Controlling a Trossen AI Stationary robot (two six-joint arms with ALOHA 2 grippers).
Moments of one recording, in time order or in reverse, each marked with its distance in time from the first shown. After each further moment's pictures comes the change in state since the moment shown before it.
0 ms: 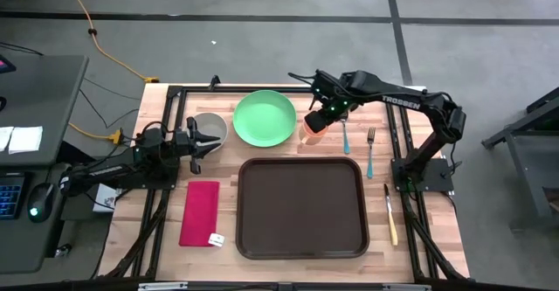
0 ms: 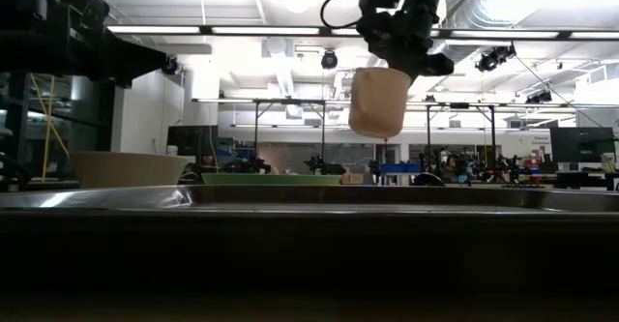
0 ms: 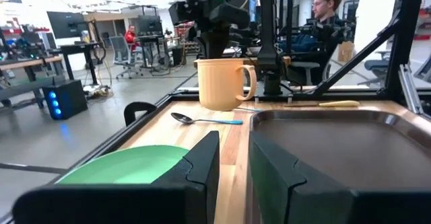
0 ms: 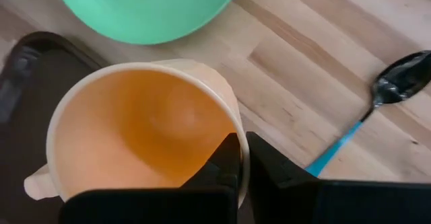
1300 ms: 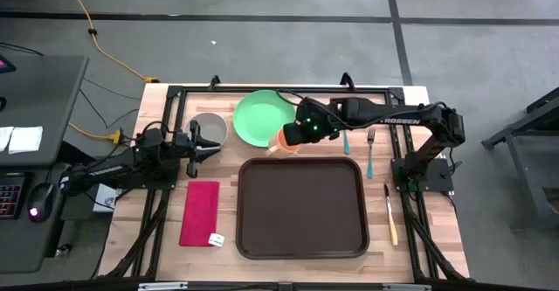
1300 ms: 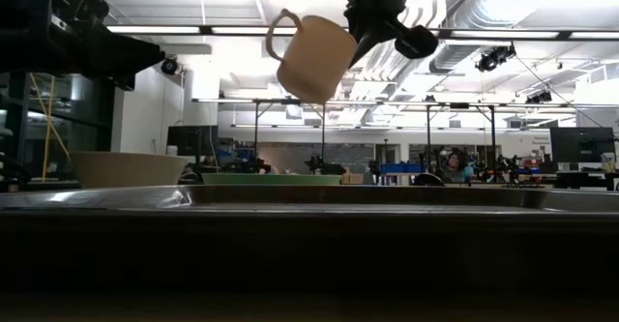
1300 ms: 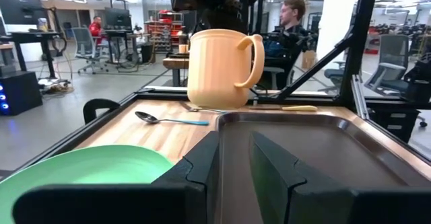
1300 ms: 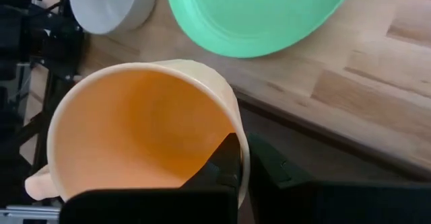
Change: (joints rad) left arm 0.000 0.000 0.000 0.001 0.119 -0.078; right arm 0.280 0.001 -0.001 0.284 0.088 0.587
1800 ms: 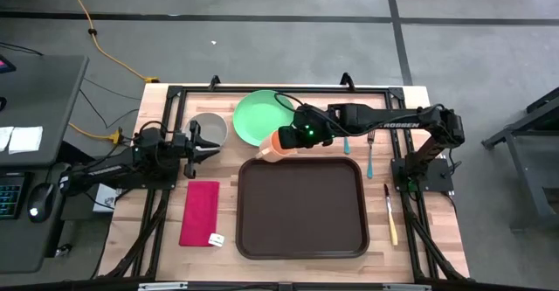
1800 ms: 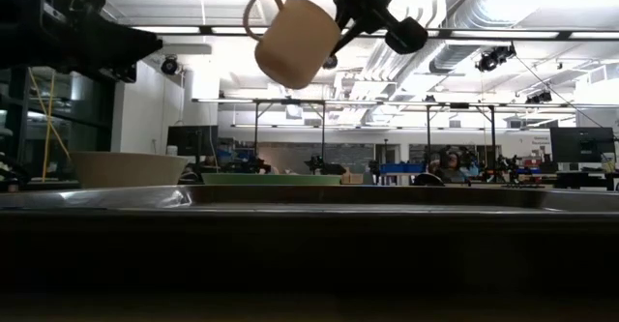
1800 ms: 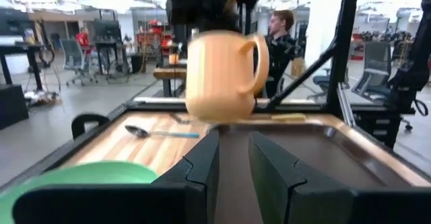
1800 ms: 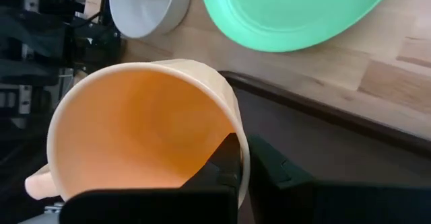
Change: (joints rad) left arm 0.000 0.006 0.028 0.030 0.042 0.006; right arm 0.058 0.012 0.000 0.108 0.011 0.084
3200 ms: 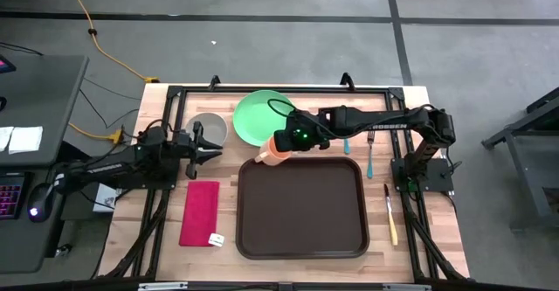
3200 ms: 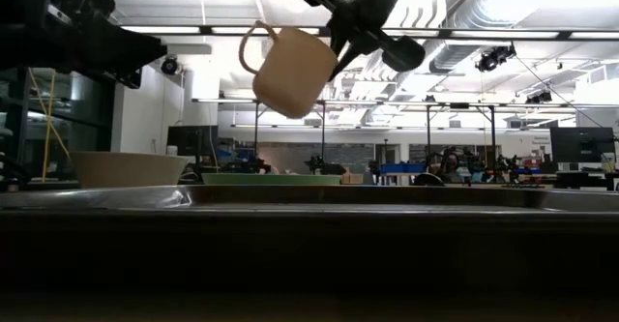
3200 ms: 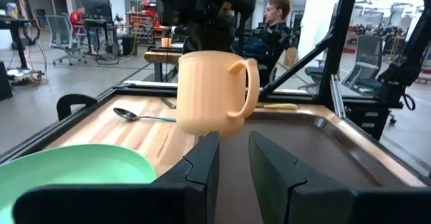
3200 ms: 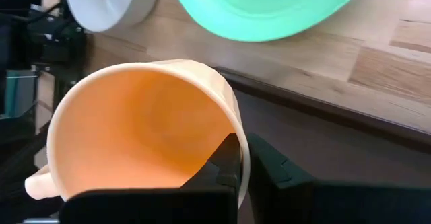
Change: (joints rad) left arm -0.001 0.134 0.009 0.065 0.026 -0.044; right arm -0.014 0.081 0.000 -0.020 -0.009 0.028
